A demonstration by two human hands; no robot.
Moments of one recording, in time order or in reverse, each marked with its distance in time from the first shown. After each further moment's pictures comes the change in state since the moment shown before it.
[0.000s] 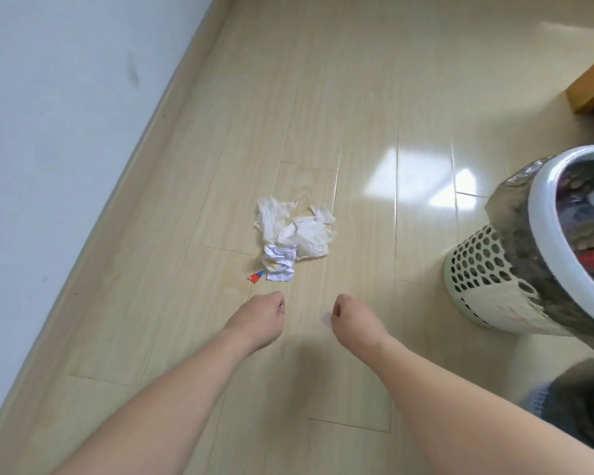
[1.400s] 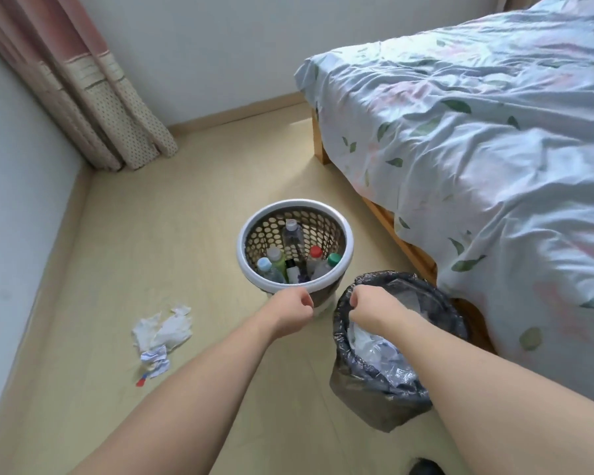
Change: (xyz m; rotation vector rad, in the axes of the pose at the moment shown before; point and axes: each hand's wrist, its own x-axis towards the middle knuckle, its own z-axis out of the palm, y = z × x) left_hand -0.164 0.446 0.057 0.218 -0.165 0.405; right_hand -0.298 0.278 -0.220 0.198 0.314 0.231
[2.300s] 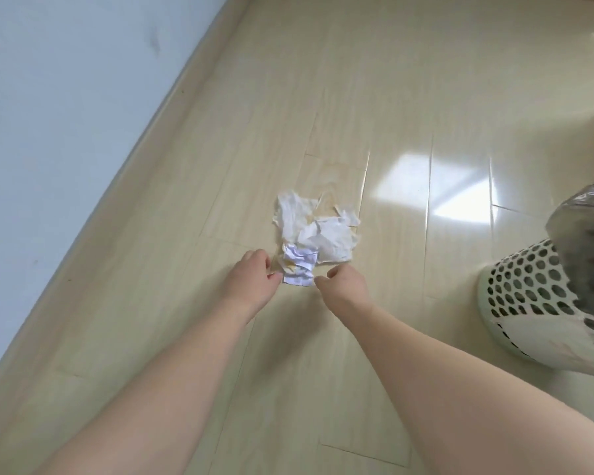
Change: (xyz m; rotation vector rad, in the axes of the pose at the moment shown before) left_hand 0.010 -0.537 0.009 -0.336 0.475 -0.556; right_hand 0.189 -0.340 0.383 0.118 -0.214 -0.034
